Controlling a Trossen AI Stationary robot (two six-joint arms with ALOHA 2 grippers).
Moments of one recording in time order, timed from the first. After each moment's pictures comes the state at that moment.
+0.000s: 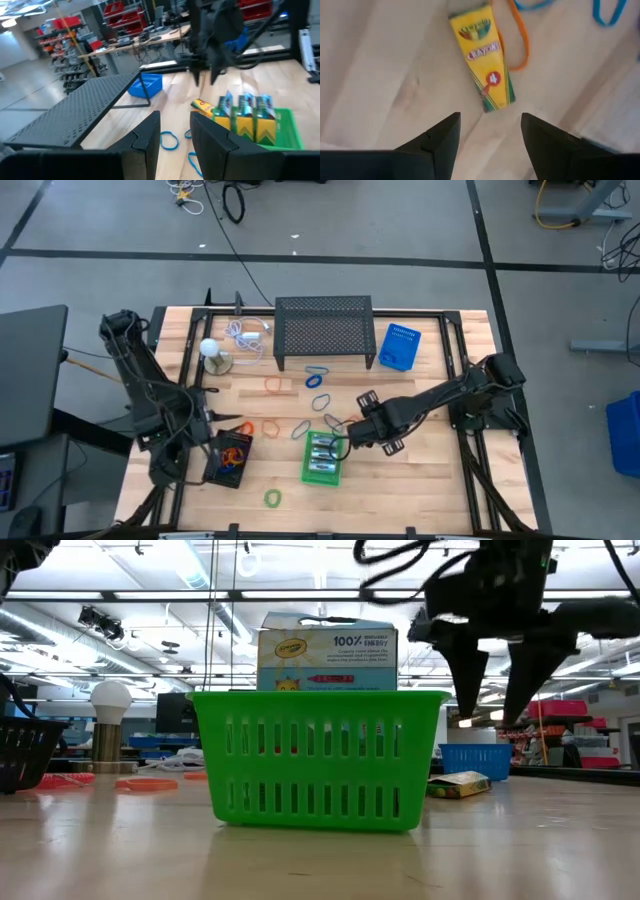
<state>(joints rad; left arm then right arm) -1.12 1.08 0.66 -0.46 -1.46 -0.64 0.33 1.77 1.27 -1.05 0.25 -0.20</state>
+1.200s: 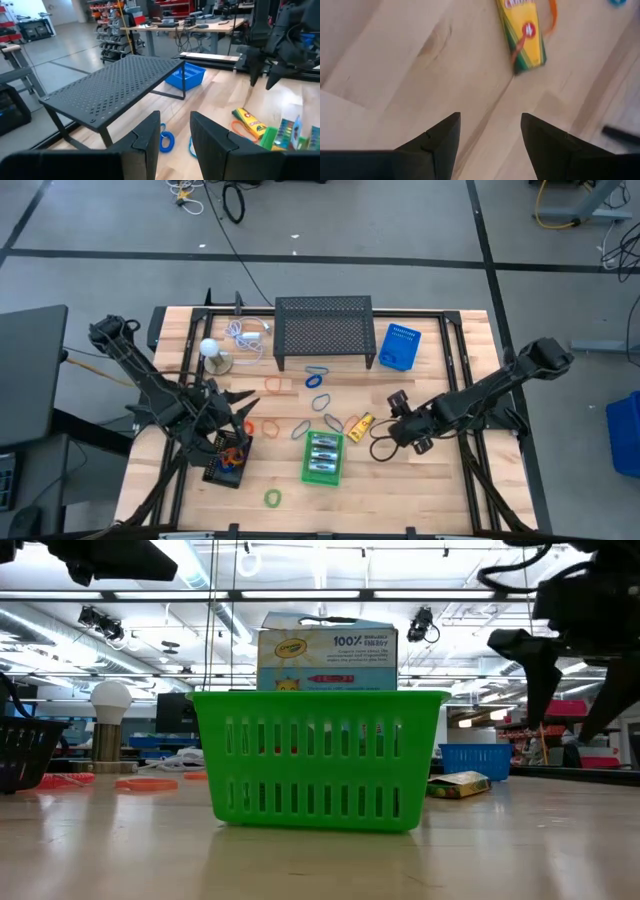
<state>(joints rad) -0.82 1.10 0.66 -0.39 -1.41 -0.74 0.44 1.32 0.74 -0.74 0.29 -0.20</state>
